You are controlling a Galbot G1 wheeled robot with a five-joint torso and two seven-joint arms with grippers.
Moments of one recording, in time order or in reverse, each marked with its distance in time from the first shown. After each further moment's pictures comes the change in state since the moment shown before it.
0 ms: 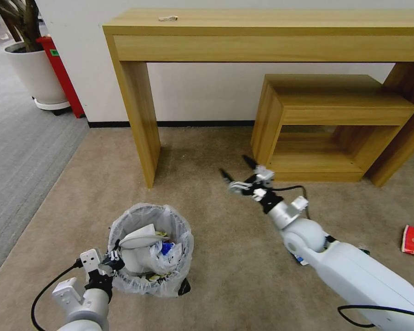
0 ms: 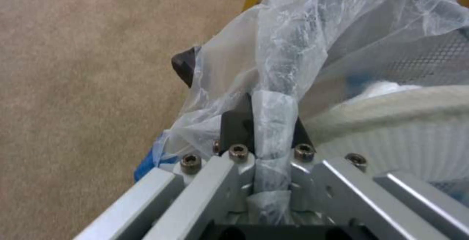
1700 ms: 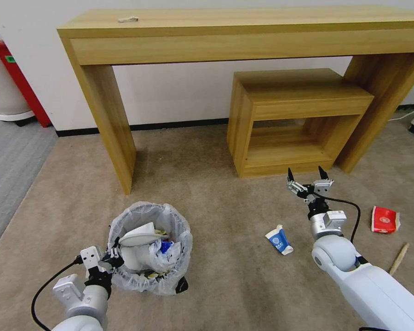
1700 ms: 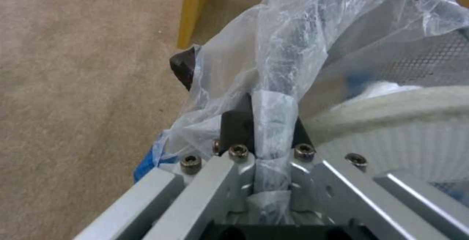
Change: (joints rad) left arm -0.029 0.023 -0.002 0.029 -0.014 0.000 -0.003; right arm -0.193 0.062 0.242 -0.060 -0.196 -0.043 0.326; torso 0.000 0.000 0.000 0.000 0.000
